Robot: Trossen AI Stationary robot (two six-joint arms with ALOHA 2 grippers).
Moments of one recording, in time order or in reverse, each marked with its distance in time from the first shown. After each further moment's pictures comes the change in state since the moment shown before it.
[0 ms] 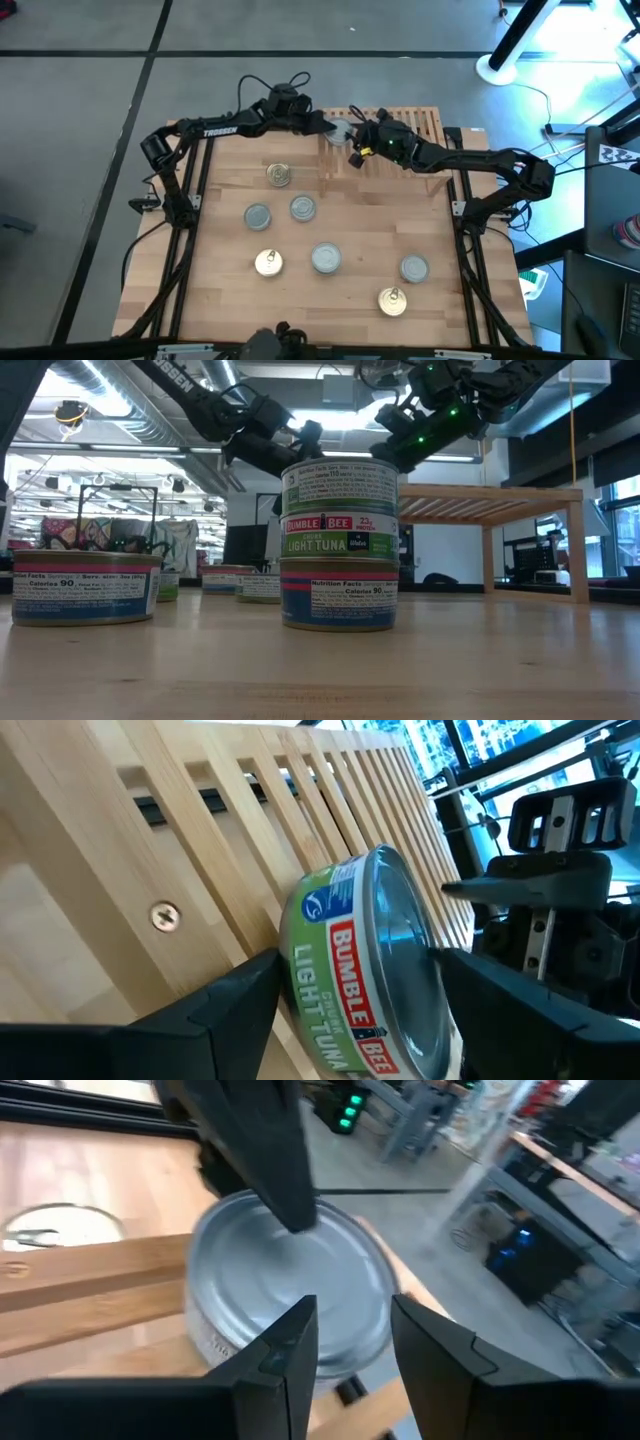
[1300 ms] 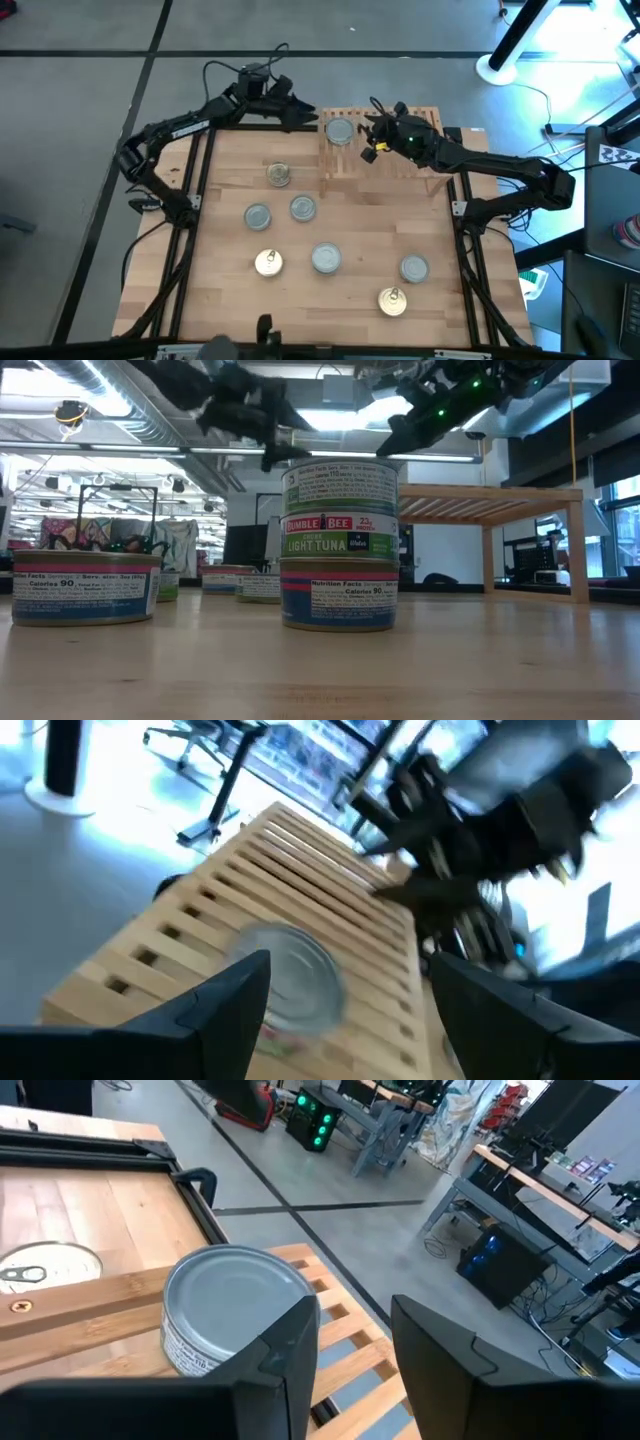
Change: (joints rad) left arm 0.087 -0.238 0.000 -0.127 0.194 0.550; right arm 0.002 -0.192 -0.003 -0.113 0.033 0.008
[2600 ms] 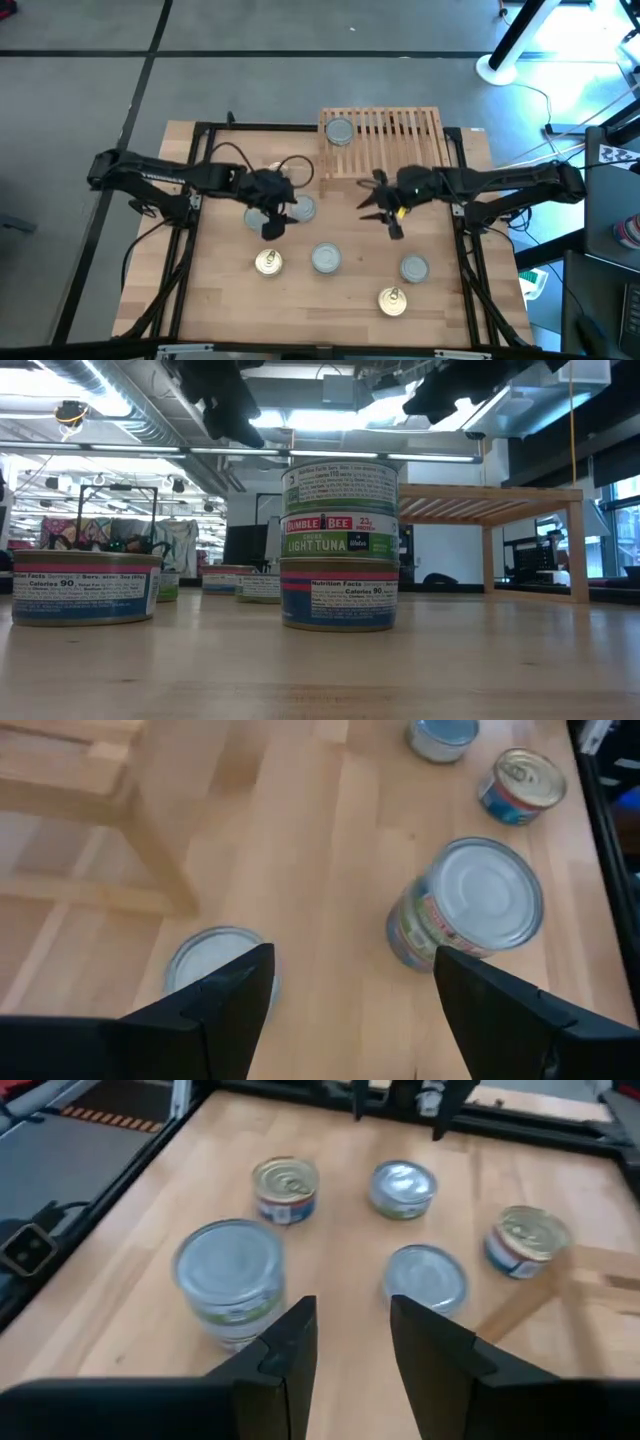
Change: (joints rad) left arm -0.801 -0.245 -0.207 -0.487 -0.659 0.085; right arm 0.461 -0.117 0.000 -0.415 -0.475 0.160
